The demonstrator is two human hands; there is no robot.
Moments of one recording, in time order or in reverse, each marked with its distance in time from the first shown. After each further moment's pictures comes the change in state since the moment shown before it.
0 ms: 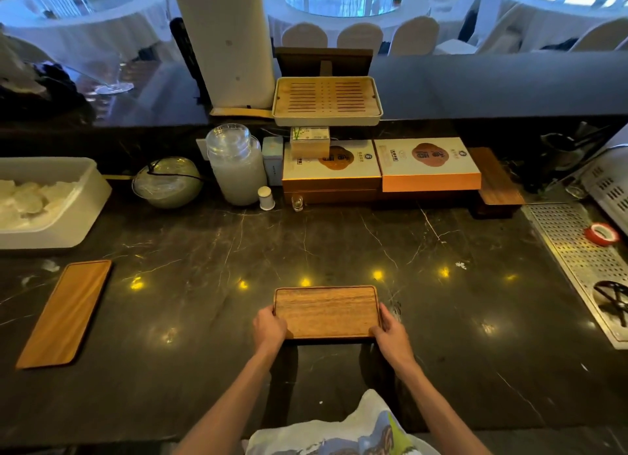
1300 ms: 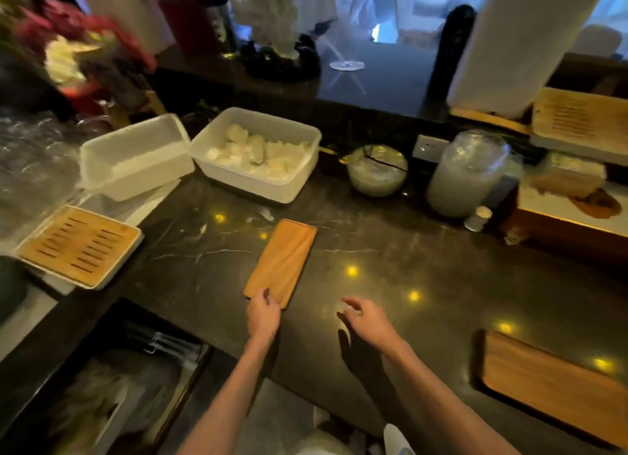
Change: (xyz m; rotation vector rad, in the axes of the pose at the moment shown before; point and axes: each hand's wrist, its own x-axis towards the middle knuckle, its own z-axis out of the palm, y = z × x) left_hand 0.077 -0.233 -0.347 -0.284 0.436 -0.260; right_hand -0.066 -0.170 0.430 -0.682 -0.595 -0.284
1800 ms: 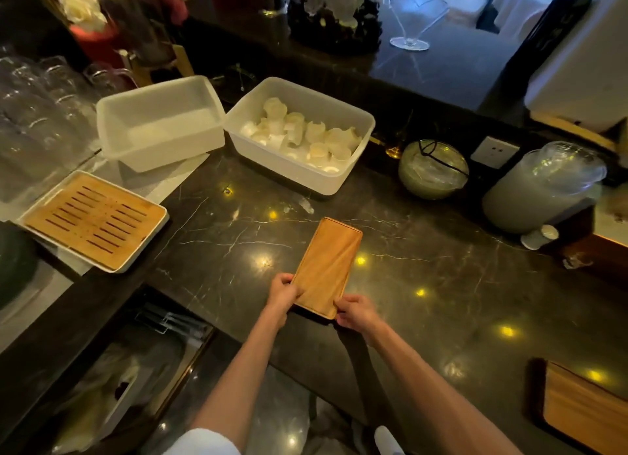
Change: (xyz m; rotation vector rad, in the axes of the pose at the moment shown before) left_hand 0.107 -0.018 -0.032 -0.386 -0.320 -0.274; right_hand 0.088 -0.074 0.099 0.629 -0.087 0.412
